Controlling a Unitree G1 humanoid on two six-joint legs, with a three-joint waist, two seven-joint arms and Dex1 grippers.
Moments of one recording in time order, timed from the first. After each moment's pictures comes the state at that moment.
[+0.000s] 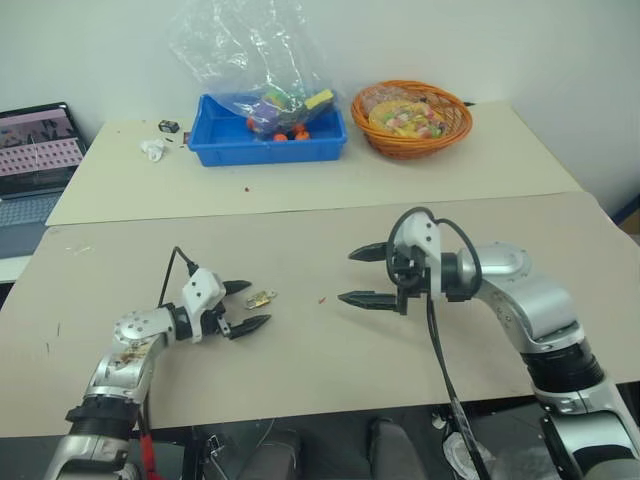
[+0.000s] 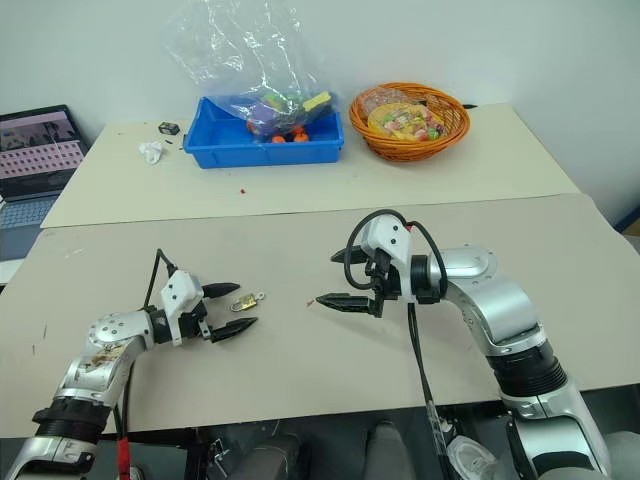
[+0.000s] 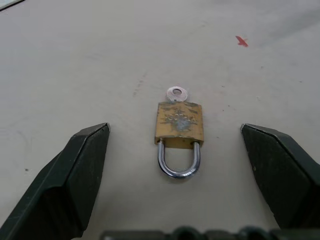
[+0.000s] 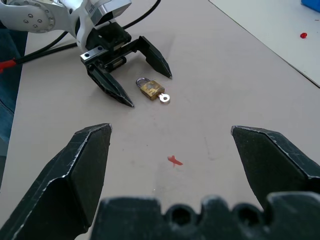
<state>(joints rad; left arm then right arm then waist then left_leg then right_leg) -0.26 0.58 -0.01 0.24 -0.26 0.03 -1.01 -0.56 -0.62 0.18 -0.23 0.42 0.60 1.03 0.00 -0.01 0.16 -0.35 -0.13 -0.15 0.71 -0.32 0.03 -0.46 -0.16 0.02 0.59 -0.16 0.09</state>
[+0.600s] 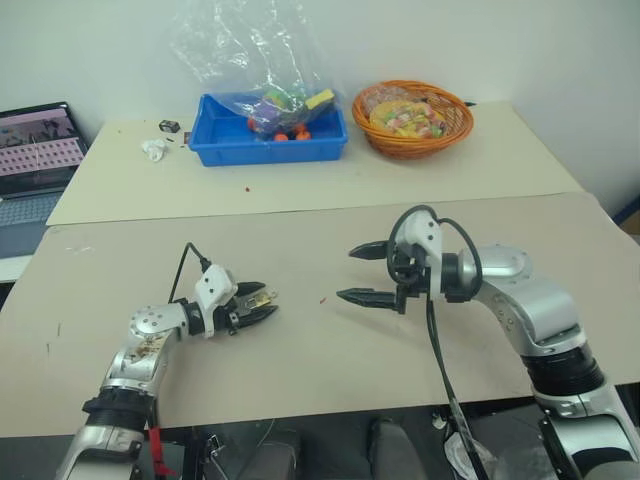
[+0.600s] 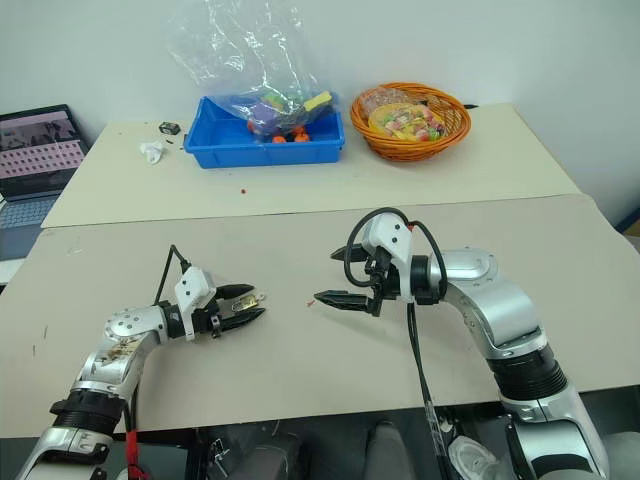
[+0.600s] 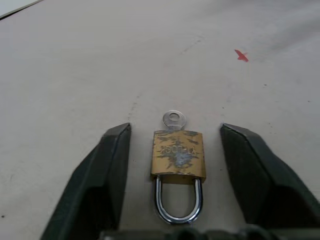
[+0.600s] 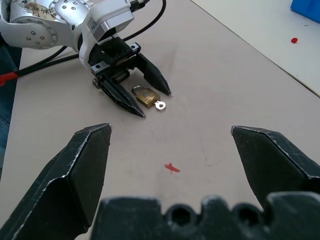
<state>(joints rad) -0.25 0.56 -0.02 0.22 -0.25 0.05 -1.01 -0.55 -0.62 0.16 -0.25 0.44 0.62 1.00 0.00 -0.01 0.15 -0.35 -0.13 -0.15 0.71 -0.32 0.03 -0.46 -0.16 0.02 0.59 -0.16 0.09</state>
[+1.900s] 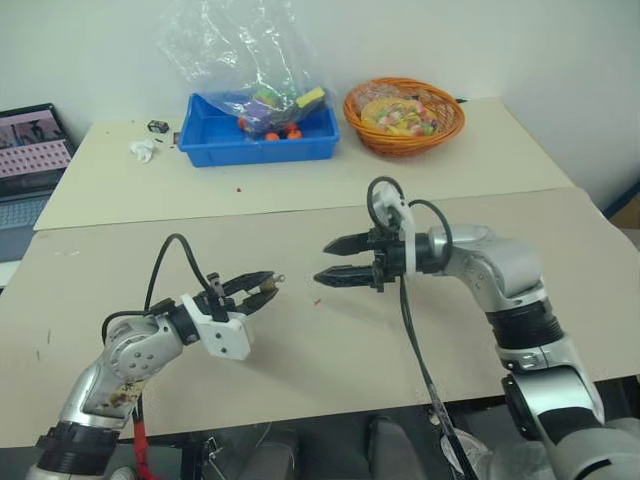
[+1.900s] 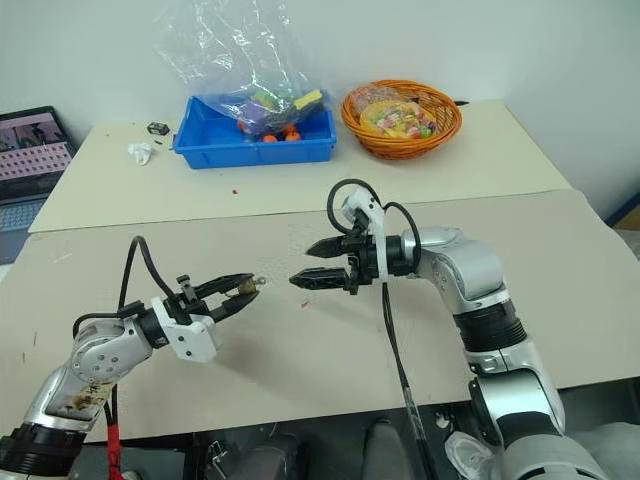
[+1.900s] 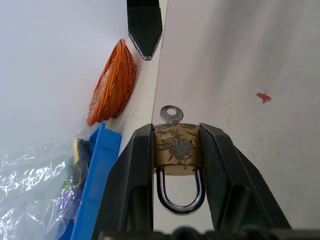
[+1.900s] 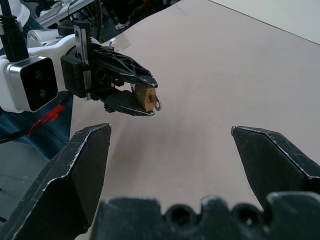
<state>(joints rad) -0.08 0.68 0.01 -0.17 0.29 -0.59 -0.58 -0.78 -0.46 0.19 0.00 0.55 0.86 1.09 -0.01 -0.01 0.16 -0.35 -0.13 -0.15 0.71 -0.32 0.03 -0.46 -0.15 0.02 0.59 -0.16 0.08</state>
